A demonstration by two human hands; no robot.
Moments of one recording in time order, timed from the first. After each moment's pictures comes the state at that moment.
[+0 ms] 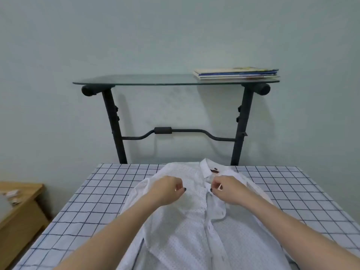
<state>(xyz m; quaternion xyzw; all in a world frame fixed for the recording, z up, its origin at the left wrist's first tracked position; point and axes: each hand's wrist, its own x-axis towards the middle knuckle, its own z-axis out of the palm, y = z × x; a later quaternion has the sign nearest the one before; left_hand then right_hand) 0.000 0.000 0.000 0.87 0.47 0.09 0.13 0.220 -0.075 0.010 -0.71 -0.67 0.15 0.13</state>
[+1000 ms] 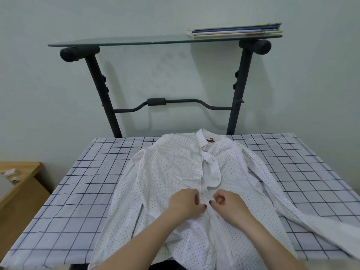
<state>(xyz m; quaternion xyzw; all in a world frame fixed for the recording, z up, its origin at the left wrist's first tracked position) 0.039 -0.098 -0.082 0.84 0.50 0.00 0.23 0.191 -0.168 -0.094 -0.76 -0.54 0.27 0.24</state>
